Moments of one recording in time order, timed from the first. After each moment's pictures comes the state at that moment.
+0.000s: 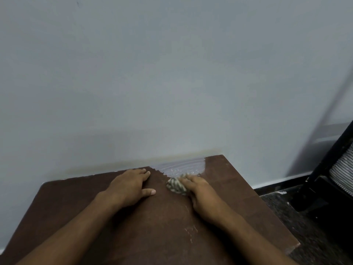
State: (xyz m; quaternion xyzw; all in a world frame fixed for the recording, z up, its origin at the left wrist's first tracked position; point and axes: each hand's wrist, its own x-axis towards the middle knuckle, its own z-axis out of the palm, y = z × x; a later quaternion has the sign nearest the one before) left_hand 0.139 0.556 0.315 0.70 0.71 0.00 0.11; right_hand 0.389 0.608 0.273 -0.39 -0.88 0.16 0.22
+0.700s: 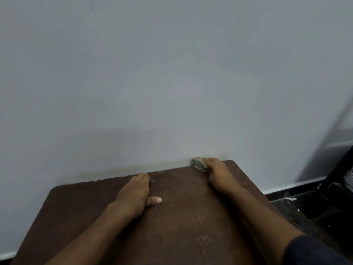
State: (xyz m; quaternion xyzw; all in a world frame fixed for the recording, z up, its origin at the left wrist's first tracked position) left_hand 0.133 0.552 0.302 0.67 0.73 0.08 0.13; right_hand 0.388 0.706 0.280 -0.51 -0.82 0.15 0.22
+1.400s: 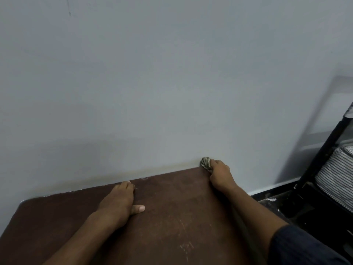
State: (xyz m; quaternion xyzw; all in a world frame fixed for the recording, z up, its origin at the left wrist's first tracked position) left_hand 0.139 0.556 0.303 0.67 0.73 0.07 0.13; right_hand 0.438 0.742 0.275 -0.61 -0.75 0.13 0.20
